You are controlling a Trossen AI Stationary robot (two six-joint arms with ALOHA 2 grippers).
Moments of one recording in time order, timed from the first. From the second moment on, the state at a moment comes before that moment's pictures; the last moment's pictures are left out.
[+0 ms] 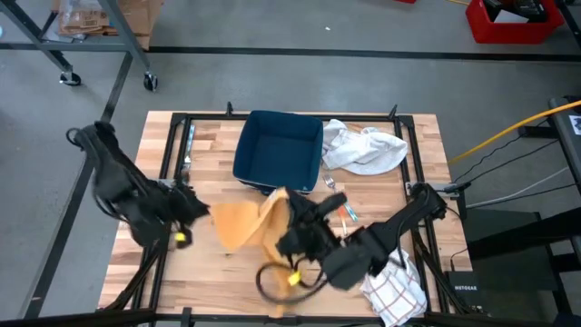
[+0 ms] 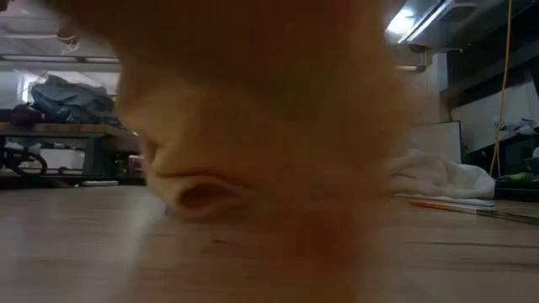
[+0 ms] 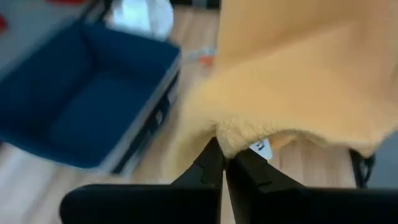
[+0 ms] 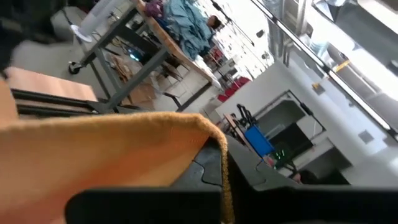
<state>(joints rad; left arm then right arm) -0.84 1.05 1.29 -1.11 -0.82 -0.75 0.59 2.08 2.35 -0.24 1.57 -0.82</state>
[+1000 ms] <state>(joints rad) -0.74 0.99 2.02 -0.36 -1.01 0.33 0.35 1.90 2.36 0.58 1.12 -1.45</state>
